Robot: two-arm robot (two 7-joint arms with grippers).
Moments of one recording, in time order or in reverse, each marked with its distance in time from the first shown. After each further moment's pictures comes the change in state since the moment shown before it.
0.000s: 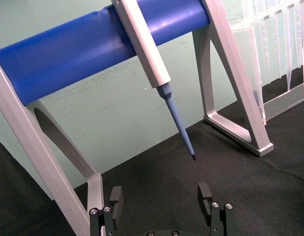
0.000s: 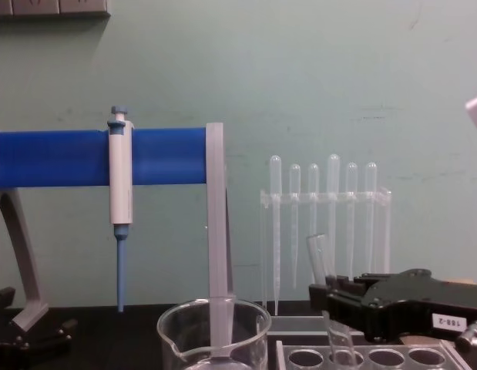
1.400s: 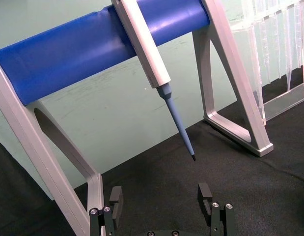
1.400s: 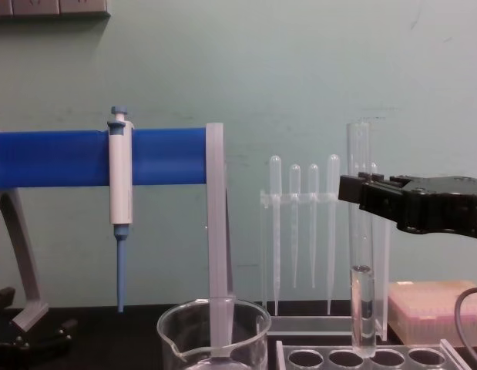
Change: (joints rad) left arm 0.000 0.000 0.000 0.000 0.000 0.000 0.000; right arm -0.108 0.012 0.125 -0.195 0.095 -0.044 -0.040
